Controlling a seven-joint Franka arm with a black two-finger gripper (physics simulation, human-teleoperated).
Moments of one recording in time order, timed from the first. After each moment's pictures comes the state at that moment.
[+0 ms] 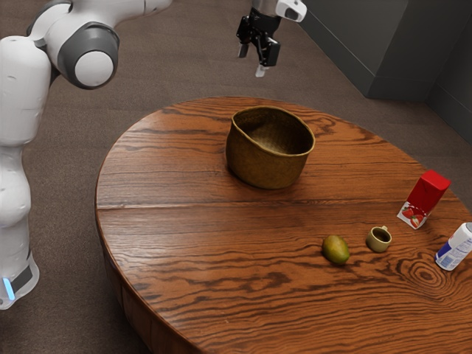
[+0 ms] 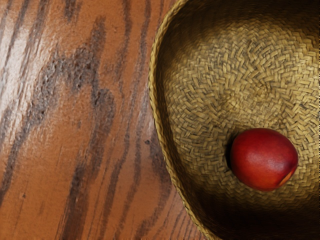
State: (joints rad) arm 0.28 0.27 0.03 -1.08 0.07 1.36 0.06
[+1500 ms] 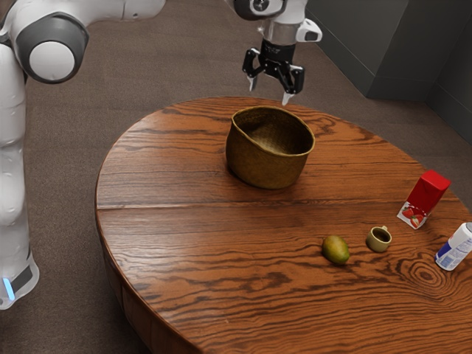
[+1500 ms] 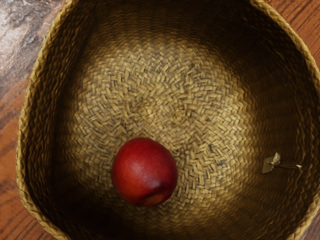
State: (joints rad) arm 0.11 0.08 0.03 -1.43 0.03 1.64 -0.60
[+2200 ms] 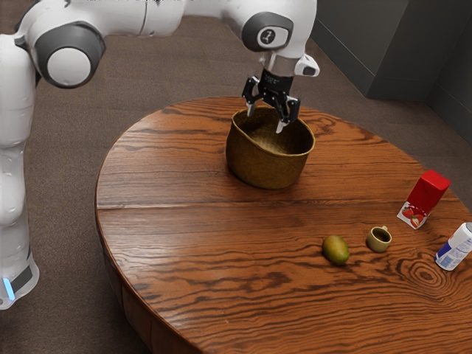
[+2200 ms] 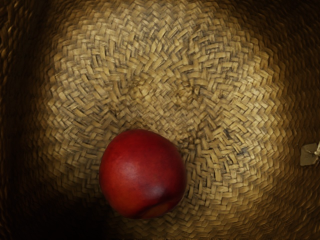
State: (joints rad) arm 0.12 0.15 0.03 -1.49 0.01 1.68 -0.53
